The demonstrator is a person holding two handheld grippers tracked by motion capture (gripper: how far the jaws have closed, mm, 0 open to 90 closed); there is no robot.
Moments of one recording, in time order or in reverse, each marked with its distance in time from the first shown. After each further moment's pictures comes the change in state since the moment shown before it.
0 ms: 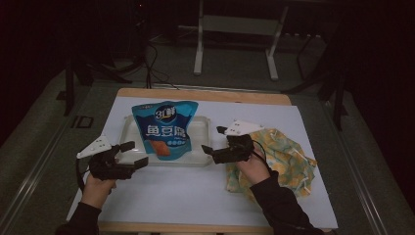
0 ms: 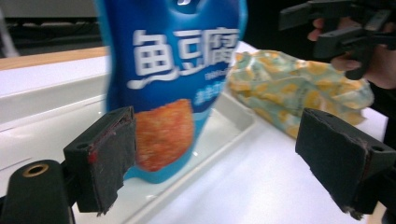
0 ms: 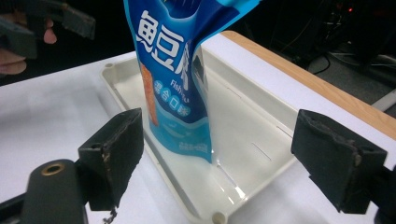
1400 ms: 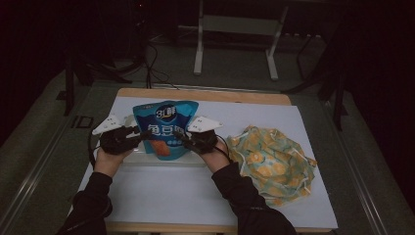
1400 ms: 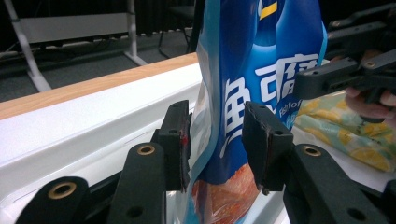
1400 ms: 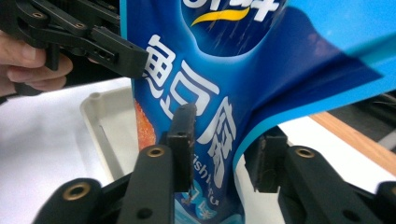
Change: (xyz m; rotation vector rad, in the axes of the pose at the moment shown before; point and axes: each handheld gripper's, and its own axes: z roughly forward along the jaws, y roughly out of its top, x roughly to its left) left arm 0.055 0.024 0.044 -0.021 0.057 0.086; right arm 0.024 0.016 0.097 -0.089 -0.014 -0.084
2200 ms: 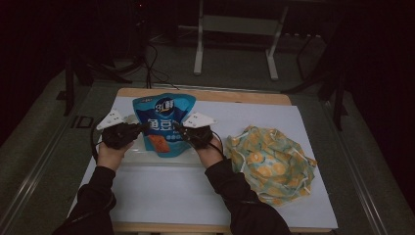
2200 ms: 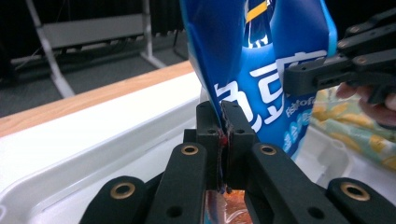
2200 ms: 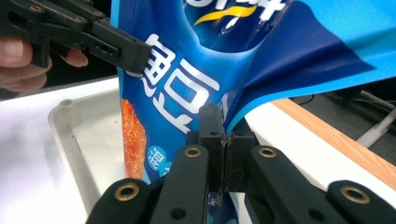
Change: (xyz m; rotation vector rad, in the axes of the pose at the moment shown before) left arm 0.008 0.008 0.010 0.007 0.055 0.029; right arm -0.004 0.003 0.020 -0.003 -0.059 0.003
